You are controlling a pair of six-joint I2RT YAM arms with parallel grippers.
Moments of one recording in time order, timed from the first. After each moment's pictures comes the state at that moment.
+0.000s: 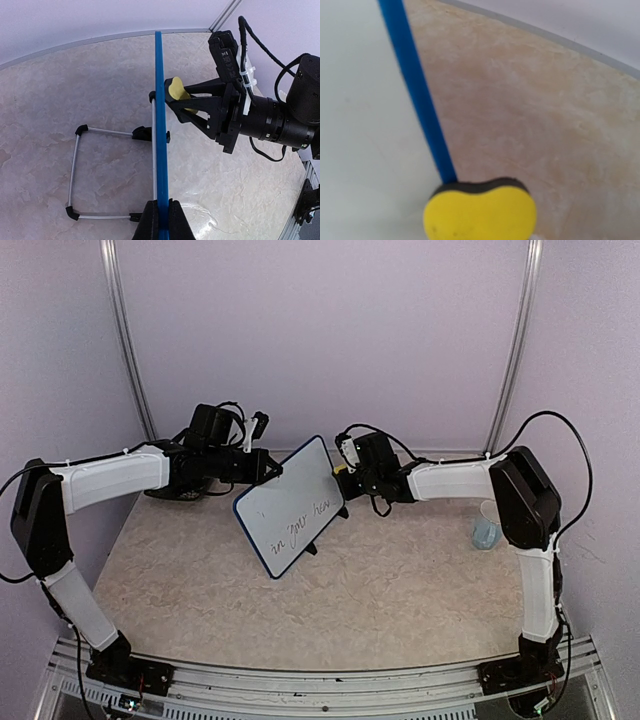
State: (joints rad) left arm -0.55 1.67 1.29 -0.18 0.29 -0.28; right arm 0.68 2.13 1.54 0.05 0.15 0.05
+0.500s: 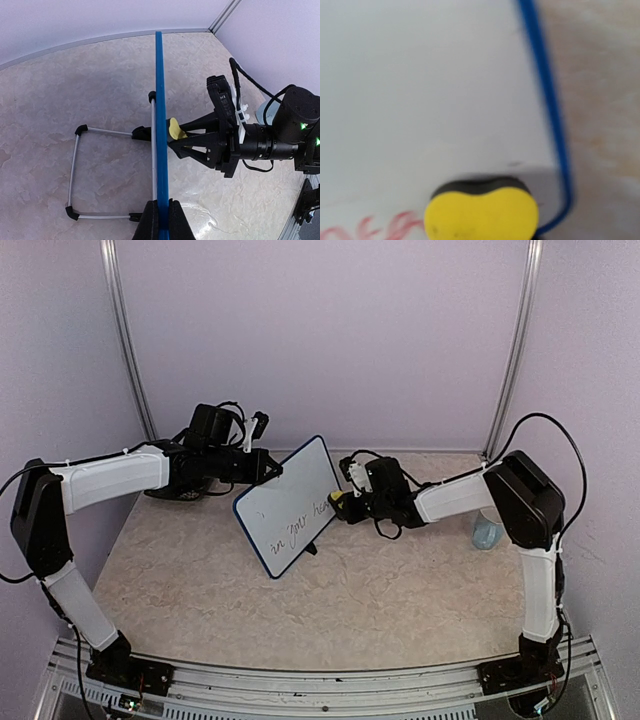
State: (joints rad) left arm -0.55 1.67 1.29 -0.18 0.29 -0.28; right arm 0.67 2.11 1.30 0.28 -0.10 0.17
